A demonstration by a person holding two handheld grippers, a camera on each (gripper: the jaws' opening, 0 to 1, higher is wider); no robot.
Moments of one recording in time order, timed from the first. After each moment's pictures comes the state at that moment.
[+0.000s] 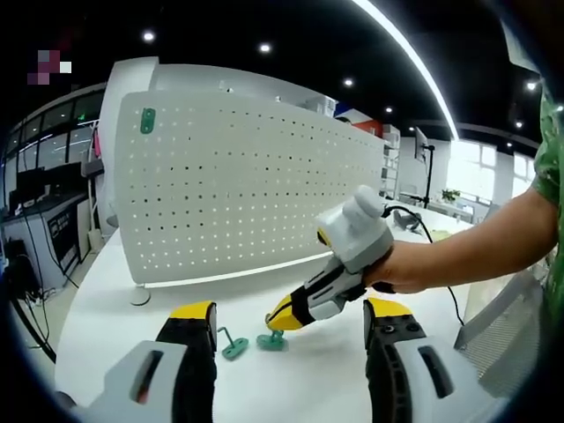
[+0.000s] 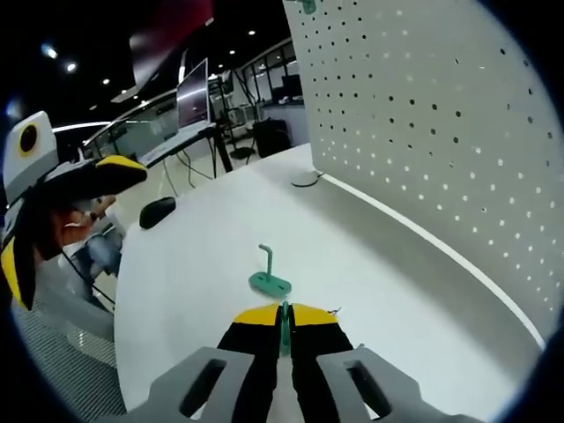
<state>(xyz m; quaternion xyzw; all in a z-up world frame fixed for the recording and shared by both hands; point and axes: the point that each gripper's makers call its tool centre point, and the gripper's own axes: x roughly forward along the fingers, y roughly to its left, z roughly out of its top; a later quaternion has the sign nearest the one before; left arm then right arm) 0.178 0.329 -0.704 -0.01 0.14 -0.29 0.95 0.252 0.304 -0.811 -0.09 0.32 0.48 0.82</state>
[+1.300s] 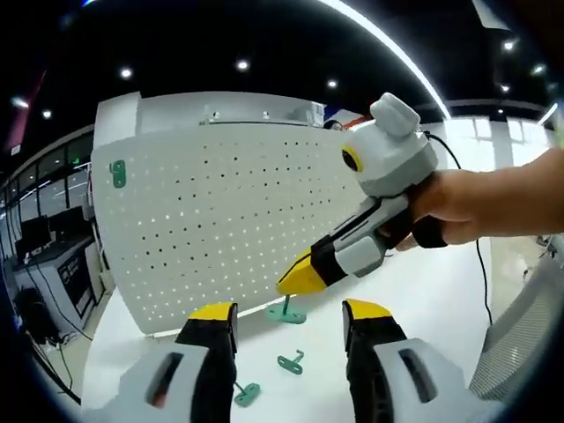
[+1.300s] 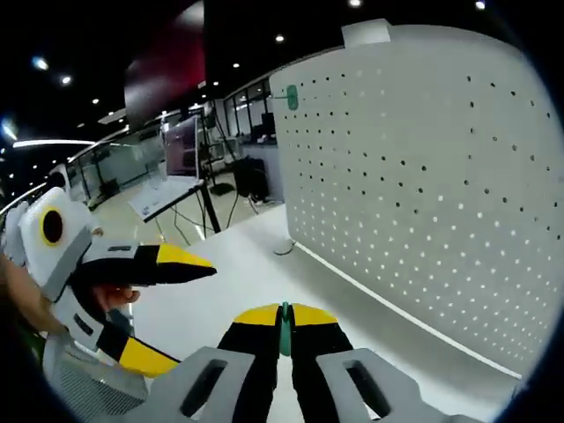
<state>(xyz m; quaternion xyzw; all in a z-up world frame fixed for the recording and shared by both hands) 0.212 0.288 -0.670 0.07 0.08 -0.28 0.95 0.259 0.276 -0.683 -0.06 0.24 0.43 0.87</state>
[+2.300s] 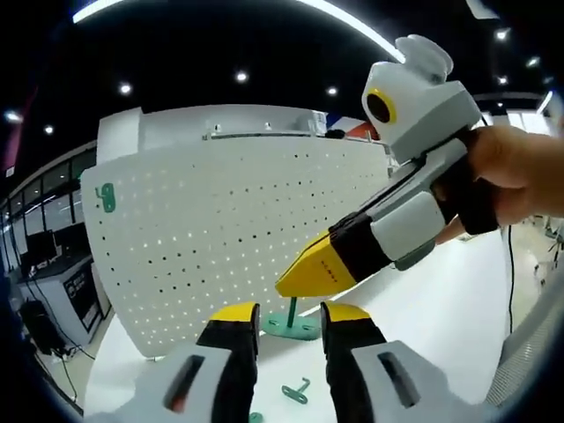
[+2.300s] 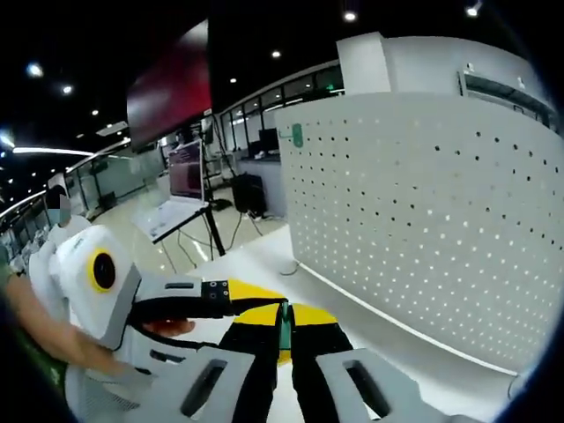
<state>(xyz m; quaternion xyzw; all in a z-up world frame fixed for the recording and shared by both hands) 0.237 0.268 -0.655 0.08 0.05 -0.26 0.96 0.240 0.274 -0.638 -0.04 0.22 0.42 0.88</state>
